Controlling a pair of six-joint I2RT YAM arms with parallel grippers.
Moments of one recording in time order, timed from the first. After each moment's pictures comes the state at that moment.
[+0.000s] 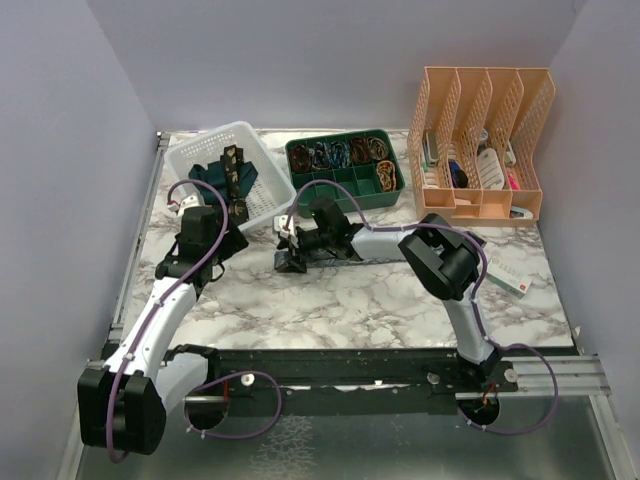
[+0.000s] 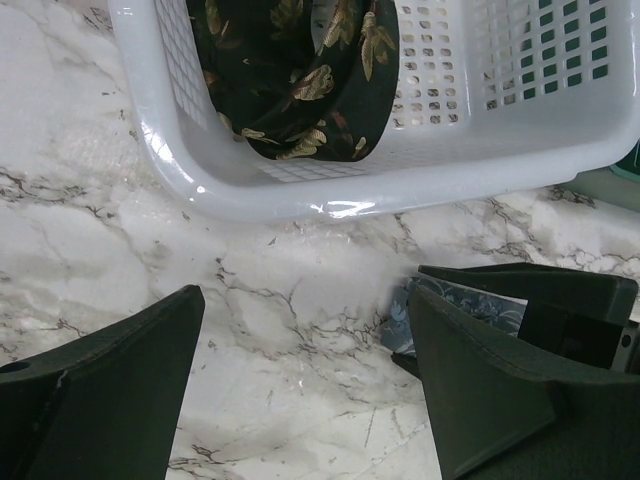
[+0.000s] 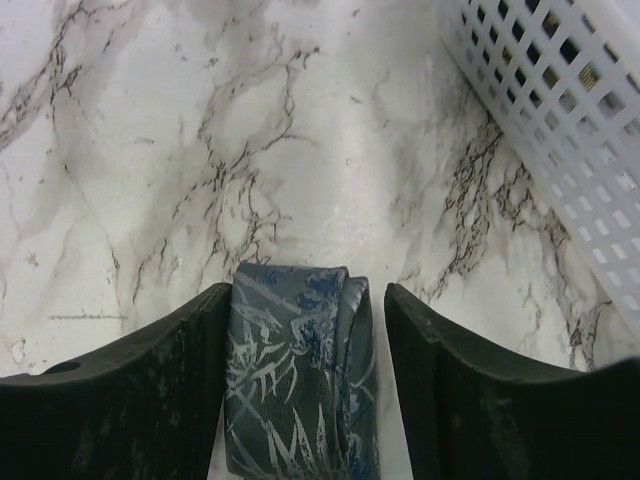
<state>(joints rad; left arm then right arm) -0.14 0.99 0.67 -0.36 -0.14 -0.60 0.80 2.17 1.32 0.30 -0.75 -0.53</state>
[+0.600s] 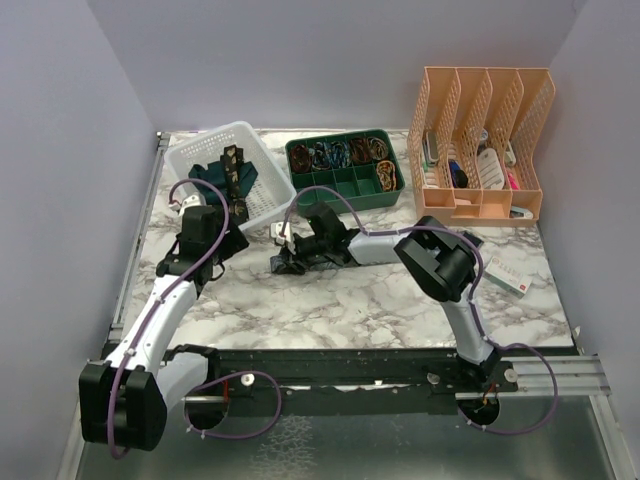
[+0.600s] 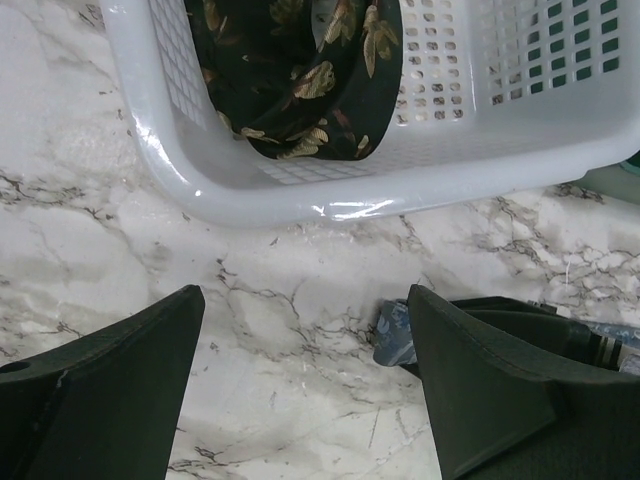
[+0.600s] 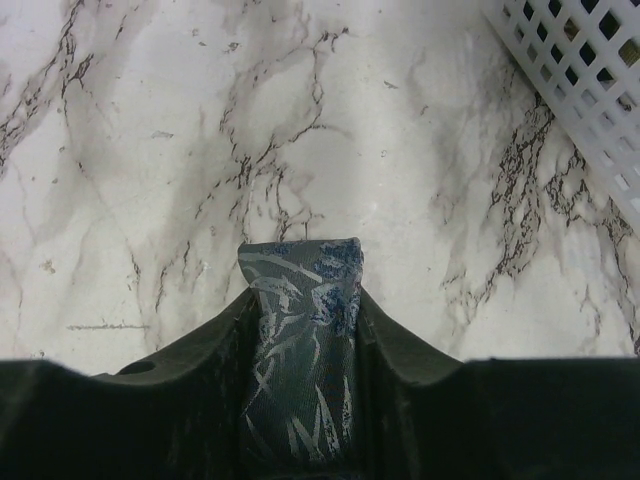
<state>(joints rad) -0.14 1.01 0.68 -0.36 -0.14 -0.58 0.83 2.18 1.30 0.29 -0.72 -0.50</state>
